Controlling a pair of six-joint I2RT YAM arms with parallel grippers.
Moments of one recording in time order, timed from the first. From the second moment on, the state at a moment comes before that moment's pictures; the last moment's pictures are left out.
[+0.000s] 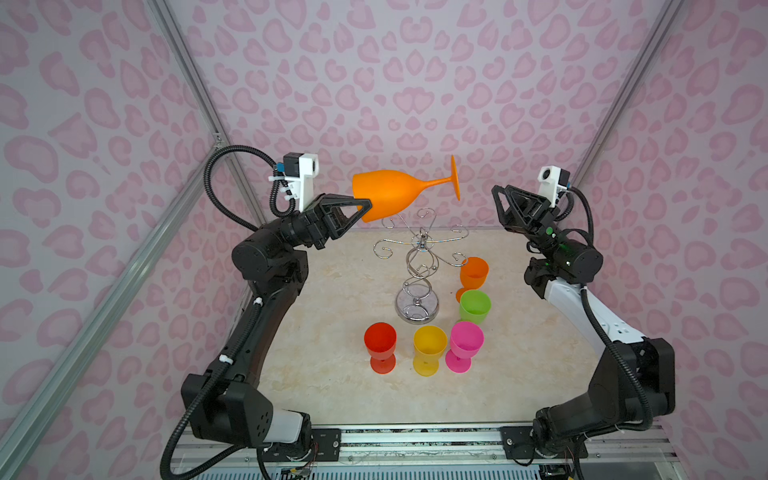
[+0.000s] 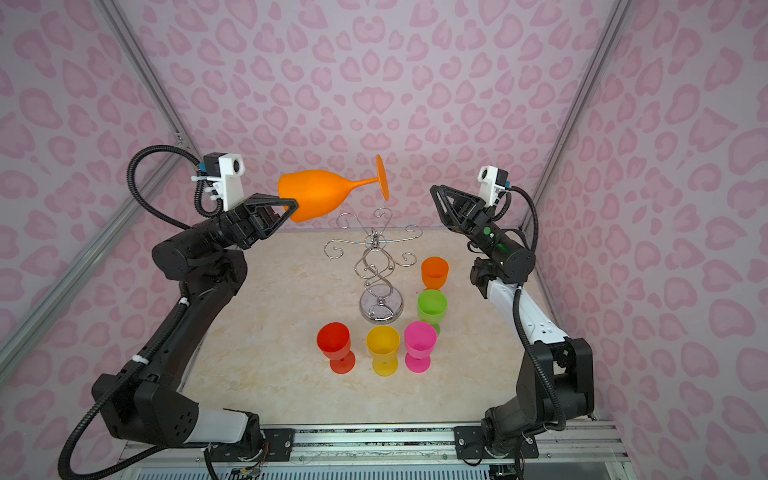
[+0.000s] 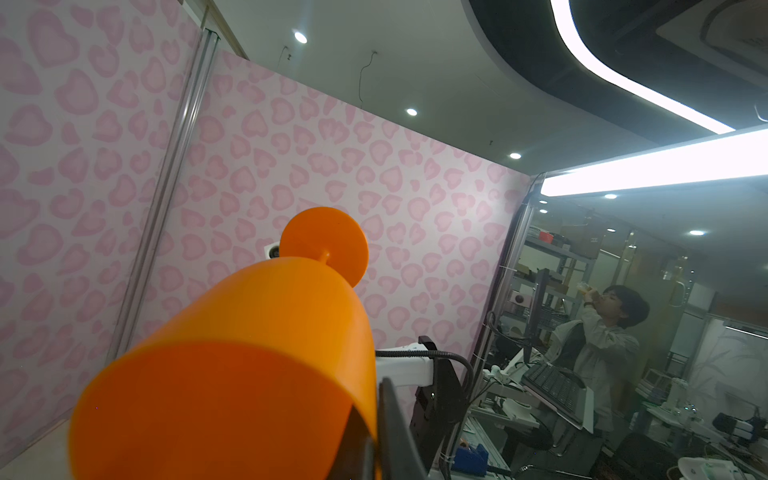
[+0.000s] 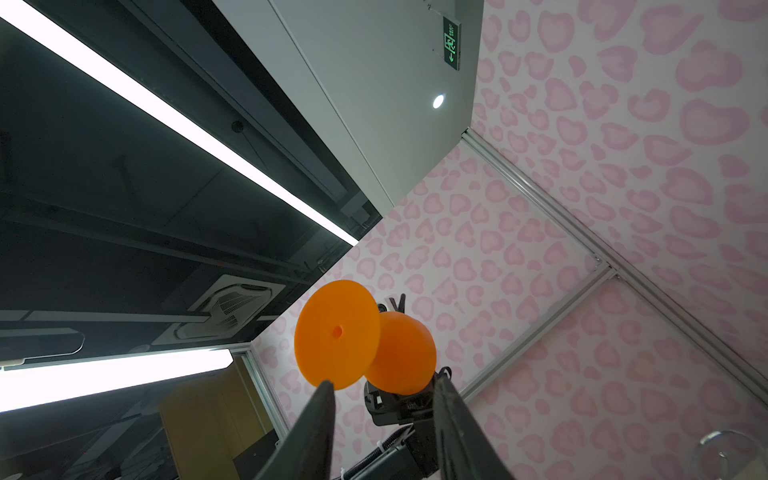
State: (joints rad) left arm -0.14 1.37 1.40 1.13 1.14 -1.45; right arm 0.10 1.48 1.16 1.42 -0.77 1.82
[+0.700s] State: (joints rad) left arm -0.07 0.76 1.41 -0.75 0.14 -0.39; right arm -0.19 0.94 1.06 -0.31 -0.63 0.61
